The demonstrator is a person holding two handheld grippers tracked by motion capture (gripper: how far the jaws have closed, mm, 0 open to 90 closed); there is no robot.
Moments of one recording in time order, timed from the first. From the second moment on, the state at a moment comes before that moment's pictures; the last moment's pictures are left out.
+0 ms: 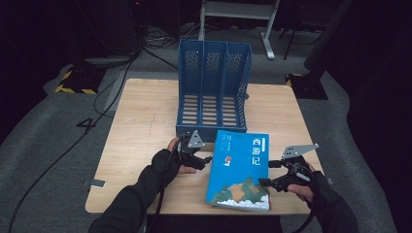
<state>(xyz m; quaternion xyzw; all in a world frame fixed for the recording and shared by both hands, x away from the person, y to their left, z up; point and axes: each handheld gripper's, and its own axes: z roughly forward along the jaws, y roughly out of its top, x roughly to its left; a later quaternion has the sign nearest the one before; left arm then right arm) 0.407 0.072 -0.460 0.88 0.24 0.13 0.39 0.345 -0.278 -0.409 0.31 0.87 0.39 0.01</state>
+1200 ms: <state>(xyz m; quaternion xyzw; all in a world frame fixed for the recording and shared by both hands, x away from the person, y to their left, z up) 0.419 0.082 -0.467 0.87 0.27 0.13 0.40 0.380 -0.243 -0.418 0.22 0.84 0.49 -0.01</state>
